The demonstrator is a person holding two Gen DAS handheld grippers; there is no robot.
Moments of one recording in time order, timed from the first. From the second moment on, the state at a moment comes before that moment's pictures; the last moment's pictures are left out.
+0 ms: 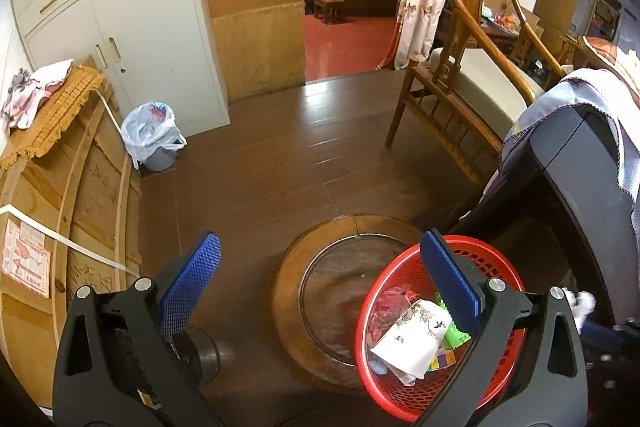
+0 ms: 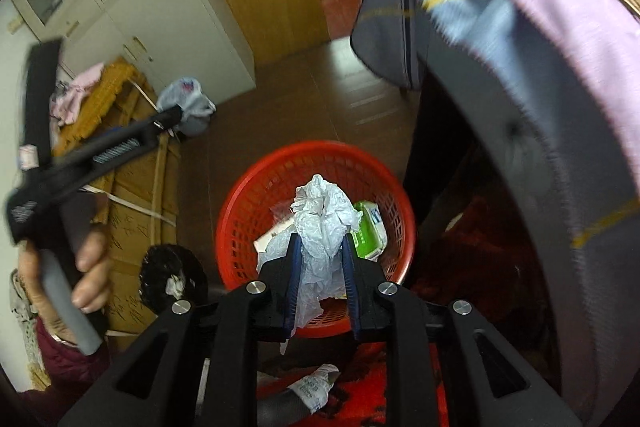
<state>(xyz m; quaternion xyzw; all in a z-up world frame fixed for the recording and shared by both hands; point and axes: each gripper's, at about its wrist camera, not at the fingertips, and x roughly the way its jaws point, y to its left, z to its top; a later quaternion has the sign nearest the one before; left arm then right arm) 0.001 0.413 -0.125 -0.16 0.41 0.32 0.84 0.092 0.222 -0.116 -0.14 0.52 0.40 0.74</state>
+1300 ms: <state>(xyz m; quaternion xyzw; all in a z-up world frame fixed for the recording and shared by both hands) -0.004 0.294 -0.025 -0.05 0.32 0.26 0.91 0.073 0.125 -0.013 -0.08 0.39 0.36 0.84</state>
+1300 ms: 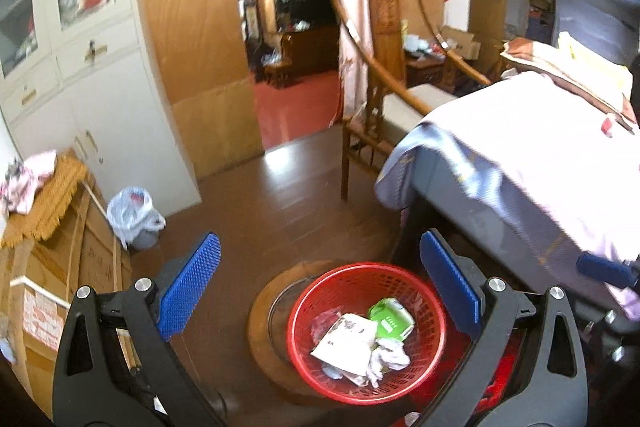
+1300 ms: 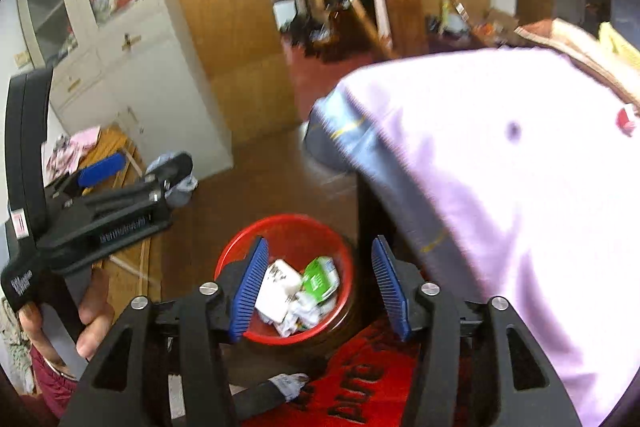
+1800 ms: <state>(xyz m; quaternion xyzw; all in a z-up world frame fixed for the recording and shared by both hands) -0.011 0.146 0.028 0.07 0.25 0.18 0.95 0.069 -0.026 0.050 0.00 0.29 0.29 0.91</state>
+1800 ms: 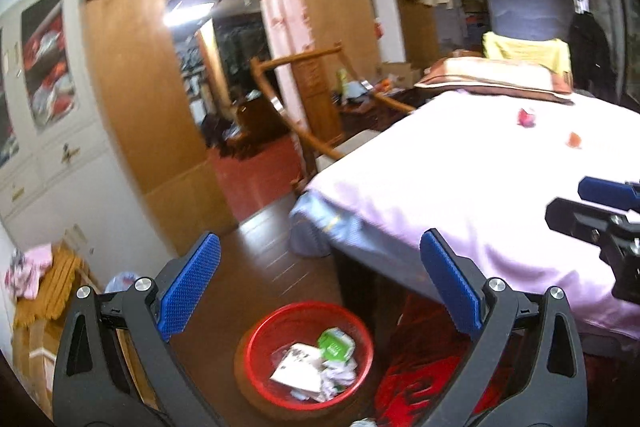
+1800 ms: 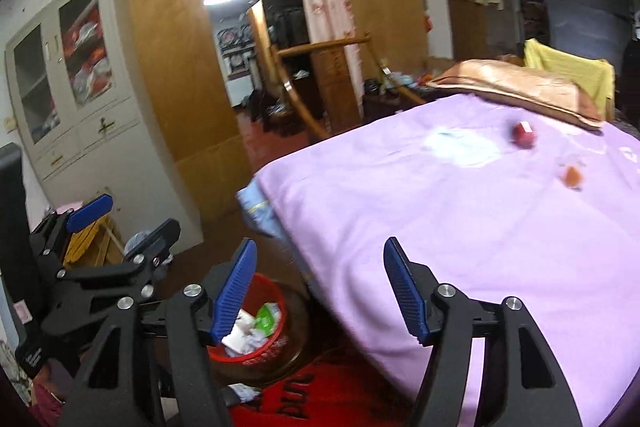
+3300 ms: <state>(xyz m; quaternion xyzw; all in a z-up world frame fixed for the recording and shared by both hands) 0.507 -0.085 -0.060 -0.04 0.46 -0.06 0.88 0.274 -0.242 -0.055 0.06 0.44 0.01 0.90</state>
